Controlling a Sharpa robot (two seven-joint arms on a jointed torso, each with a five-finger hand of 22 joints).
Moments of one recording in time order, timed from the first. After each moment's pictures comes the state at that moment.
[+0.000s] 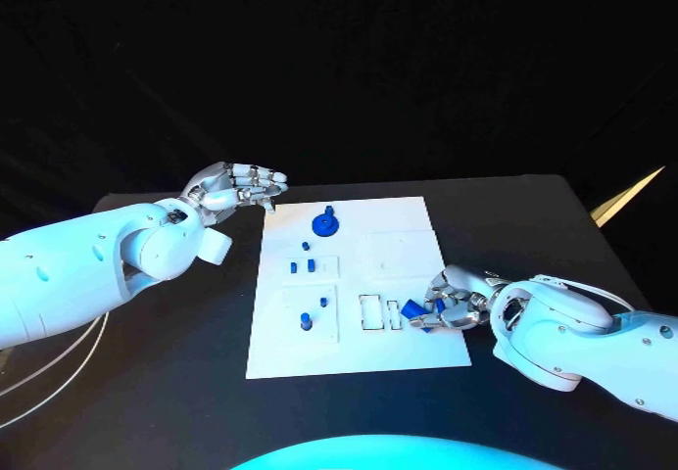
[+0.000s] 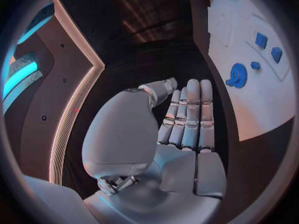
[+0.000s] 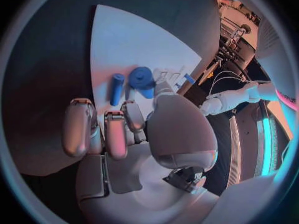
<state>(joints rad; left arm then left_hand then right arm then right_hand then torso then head) 1.19 -0.88 -0.01 1.33 -0.19 -0.03 0.34 1.41 -0.19 0.64 0.00 0.09 0.88 0.21 0.19 0.34 0.92 0.15 0.34 0.17 0.96 0.08 1.01 0.40 0.19 0.80 0.17 0.87 0.73 1.12 -1.01 -0.17 1.84 -1.35 -0.29 -0.52 1.19 -0.12 -0.08 0.29 0.12 0.93 0.10 0.43 0.59 1.35 0.02 1.26 1.28 1.46 -0.04 1.49 1.29 0.07 1.46 0.07 1.26 1.30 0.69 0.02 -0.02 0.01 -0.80</state>
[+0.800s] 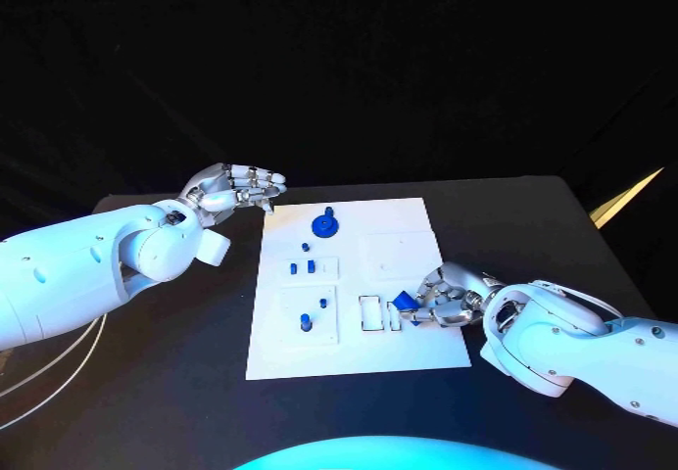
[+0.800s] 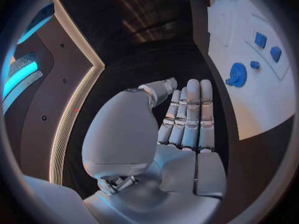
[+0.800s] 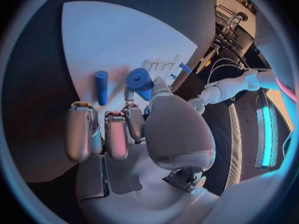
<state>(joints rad) 1.19 -0.88 -0.01 1.33 -0.19 -0.04 0.34 1.41 -0.19 0.64 0.00 0.09 0.88 0.21 0.19 0.34 0.92 0.15 0.34 0.17 0.96 0.08 1.01 0.40 0.19 0.80 0.17 0.87 0.73 1.11 -1.00 -0.17 1.86 -1.26 -0.42 -0.49 1.26 -0.05 -0.13 0.29 0.26 0.95 0.08 0.44 0.54 1.41 0.00 1.33 1.29 1.46 -0.07 1.52 1.29 0.06 1.46 0.04 1.35 1.30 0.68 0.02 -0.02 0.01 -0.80</state>
